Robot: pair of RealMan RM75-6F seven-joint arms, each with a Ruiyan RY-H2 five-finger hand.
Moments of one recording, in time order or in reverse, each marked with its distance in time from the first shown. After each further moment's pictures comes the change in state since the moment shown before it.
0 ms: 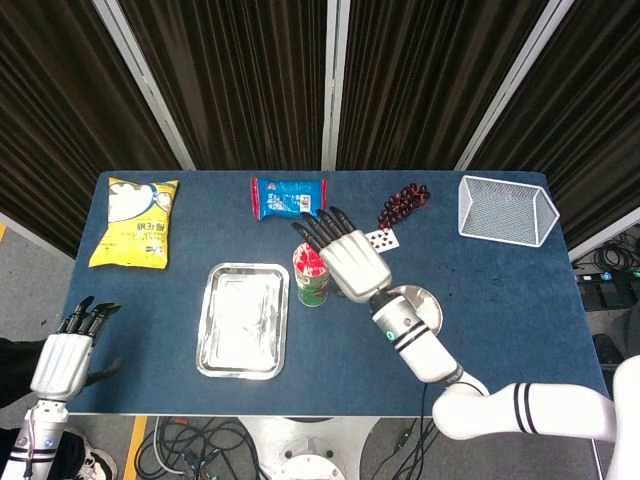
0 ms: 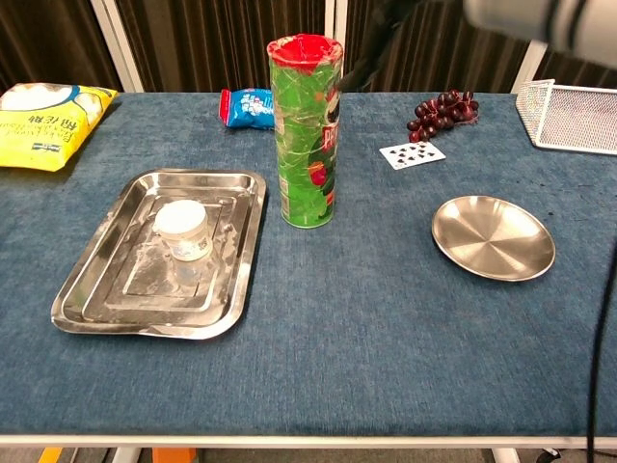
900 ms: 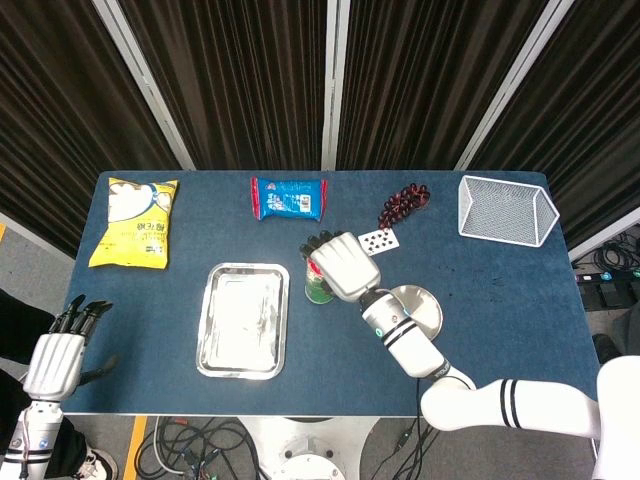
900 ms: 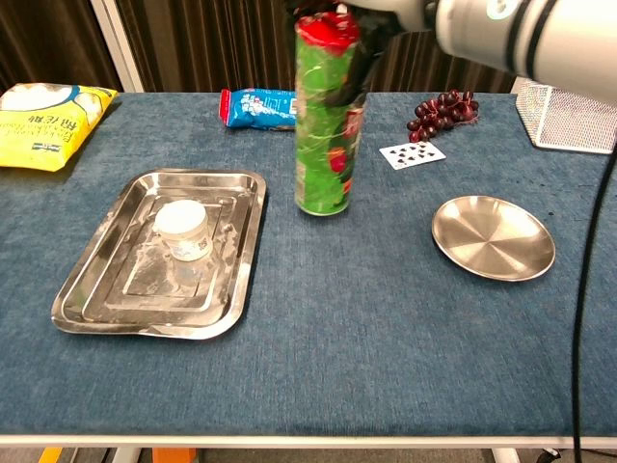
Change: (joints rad) left arm 0.019 0.004 -0.008 0.006 -0.016 0.027 -0.011; right arm 0.031 -0.123 0.063 0.131 0.072 -0.137 -0.100
